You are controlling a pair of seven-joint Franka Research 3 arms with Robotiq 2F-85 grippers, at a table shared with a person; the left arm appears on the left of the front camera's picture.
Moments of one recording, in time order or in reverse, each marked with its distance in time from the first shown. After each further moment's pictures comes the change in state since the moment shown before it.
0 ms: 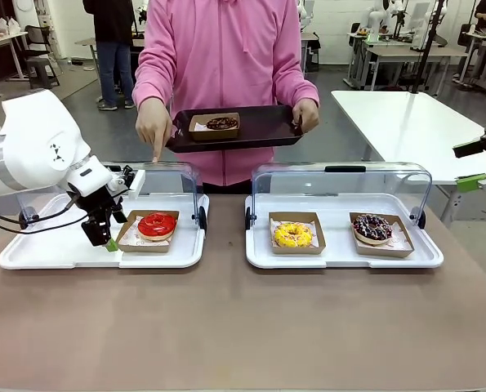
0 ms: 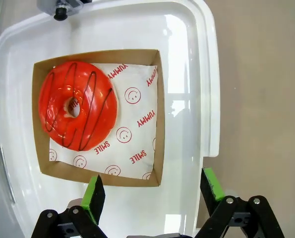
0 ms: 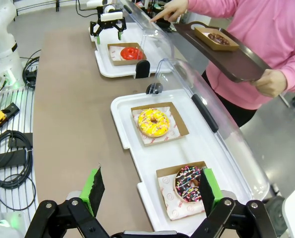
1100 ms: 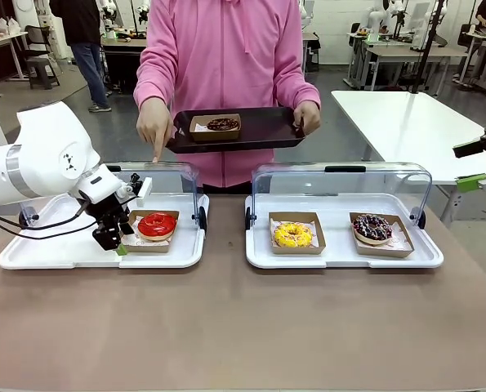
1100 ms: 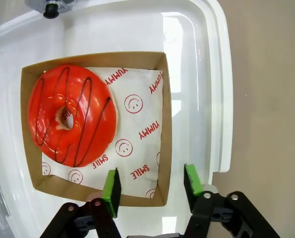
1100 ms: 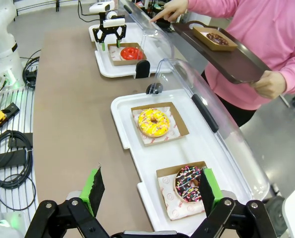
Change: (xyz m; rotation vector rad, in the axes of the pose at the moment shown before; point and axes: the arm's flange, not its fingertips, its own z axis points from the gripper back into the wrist) left arm 0.004 0.007 -0.024 -0.025 0.004 -0.002; right arm 0.000 0.000 0.000 0.000 0.000 0.000
